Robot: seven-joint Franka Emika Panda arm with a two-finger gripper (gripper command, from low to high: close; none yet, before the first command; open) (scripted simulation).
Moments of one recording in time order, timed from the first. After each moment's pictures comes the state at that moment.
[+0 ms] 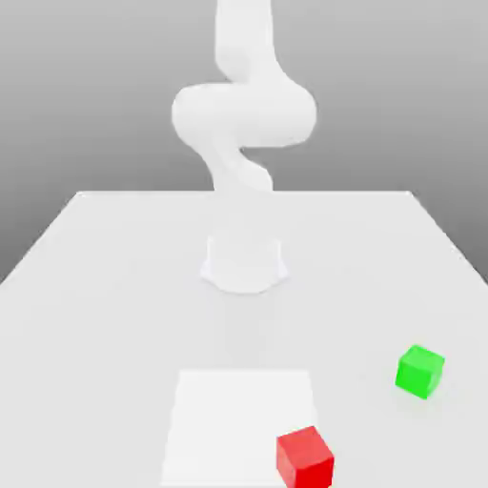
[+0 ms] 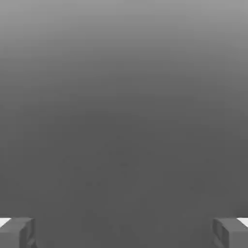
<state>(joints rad) 0.02 -0.71 0.00 -2.31 0.00 2.33 0.78</state>
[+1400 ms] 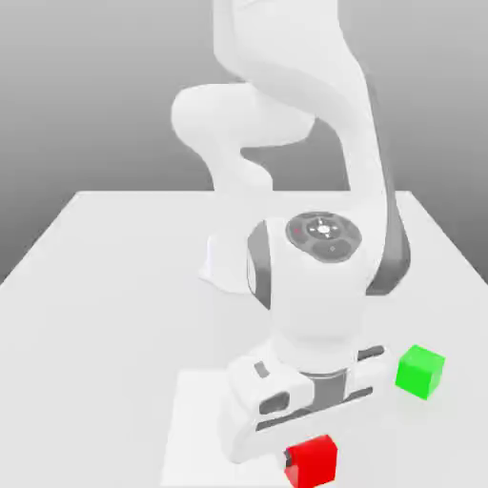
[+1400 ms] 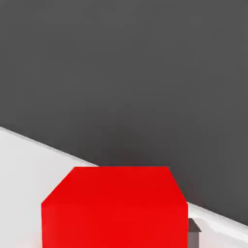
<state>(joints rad) 0.12 0.28 0.02 -2.42 -0.01 2.70 0.56</state>
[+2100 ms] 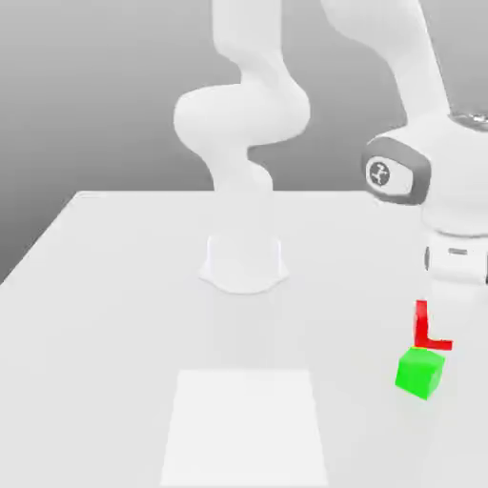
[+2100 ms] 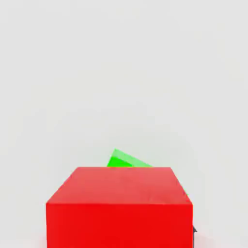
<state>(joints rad) 0.49 0.16 0.20 -2.68 -0.10 2.83 0.29</state>
